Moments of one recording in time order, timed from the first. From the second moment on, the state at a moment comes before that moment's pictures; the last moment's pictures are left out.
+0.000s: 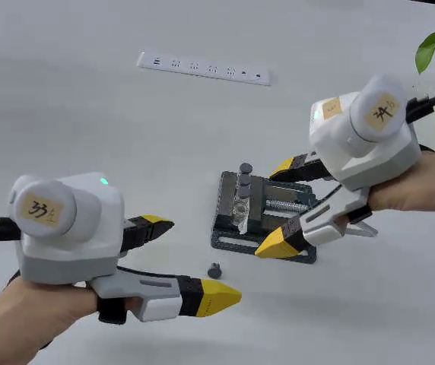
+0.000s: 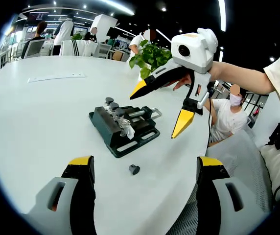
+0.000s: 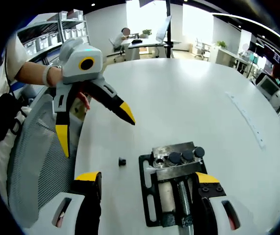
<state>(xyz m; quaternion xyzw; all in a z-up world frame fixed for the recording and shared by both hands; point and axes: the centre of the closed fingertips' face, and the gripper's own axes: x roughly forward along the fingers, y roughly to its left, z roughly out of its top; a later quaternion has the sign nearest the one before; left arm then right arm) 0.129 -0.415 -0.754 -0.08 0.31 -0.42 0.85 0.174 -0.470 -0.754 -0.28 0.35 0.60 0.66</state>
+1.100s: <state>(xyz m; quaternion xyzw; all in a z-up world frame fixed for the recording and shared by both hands) 0.138 -0.425 -0.811 0.09 0.34 -0.50 0.79 0.139 -0.501 -0.769 -0.20 0.36 0.57 0.71</state>
